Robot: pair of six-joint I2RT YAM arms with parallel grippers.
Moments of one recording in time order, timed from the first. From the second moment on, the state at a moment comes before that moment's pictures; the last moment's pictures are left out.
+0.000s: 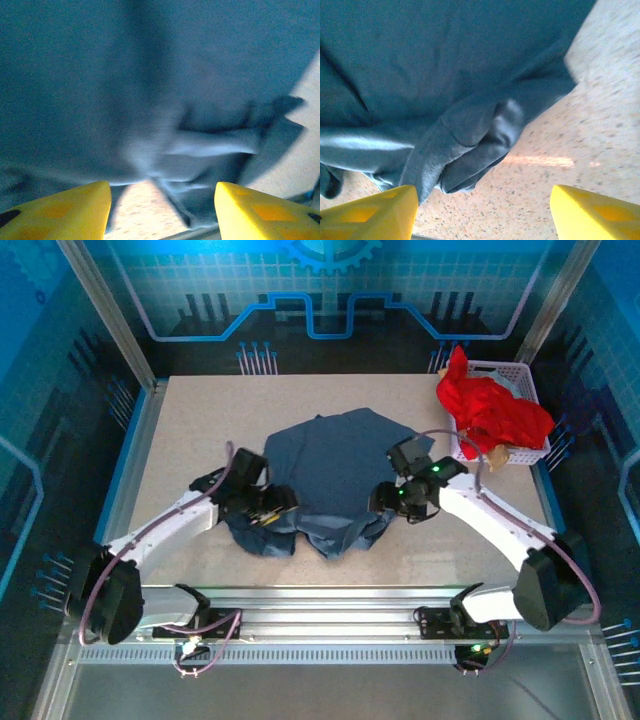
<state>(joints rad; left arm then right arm) -0.41 1.28 0.80 -0.62 0.32 -0.93 0.52 1.38 1.01 -0.91 -0.12 0.69</state>
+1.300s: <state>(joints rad) -0.29 1.45 0.80 -0.71 0.41 -0.86 0.40 1.57 1.22 -0.89 0.08 0.64</state>
